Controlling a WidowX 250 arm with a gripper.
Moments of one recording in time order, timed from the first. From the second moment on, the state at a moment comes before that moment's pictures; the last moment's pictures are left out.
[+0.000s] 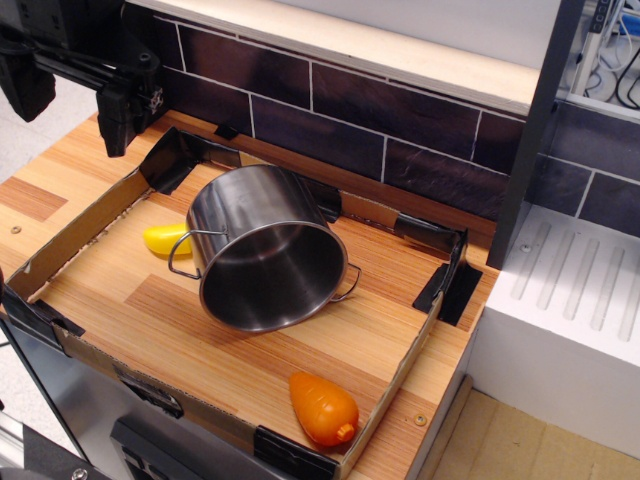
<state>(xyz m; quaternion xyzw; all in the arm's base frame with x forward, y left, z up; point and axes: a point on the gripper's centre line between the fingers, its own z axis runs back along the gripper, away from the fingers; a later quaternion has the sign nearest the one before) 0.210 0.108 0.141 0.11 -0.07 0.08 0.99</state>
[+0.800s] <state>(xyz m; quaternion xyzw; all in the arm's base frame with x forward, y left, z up) 0.206 0.054 0.162 0.14 -0.10 -0.09 0.98</state>
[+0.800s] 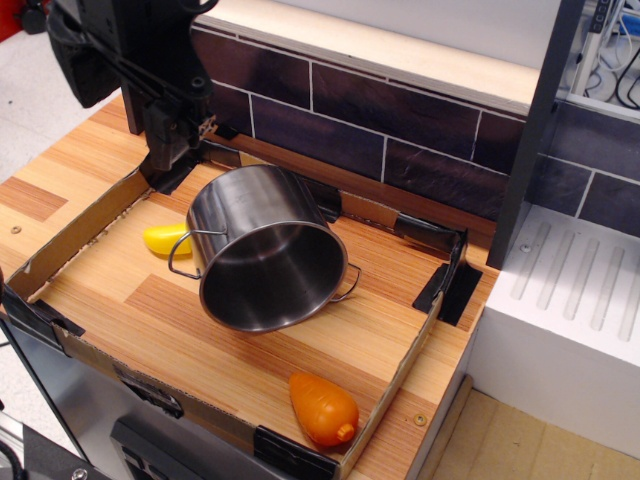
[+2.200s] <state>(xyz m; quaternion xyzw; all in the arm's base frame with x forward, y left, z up) 0.215 0.007 0.100 0.21 -0.11 -0.10 0.97</state>
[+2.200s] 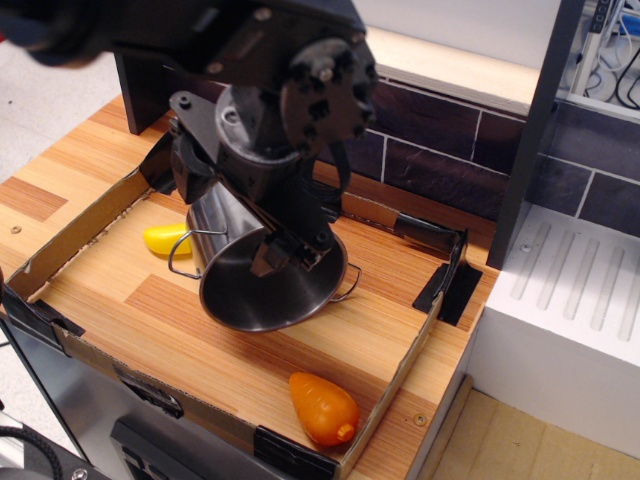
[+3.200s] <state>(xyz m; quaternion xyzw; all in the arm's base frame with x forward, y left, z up) 0.220 0.023 0.075 0.24 -0.11 -0.11 0.96</state>
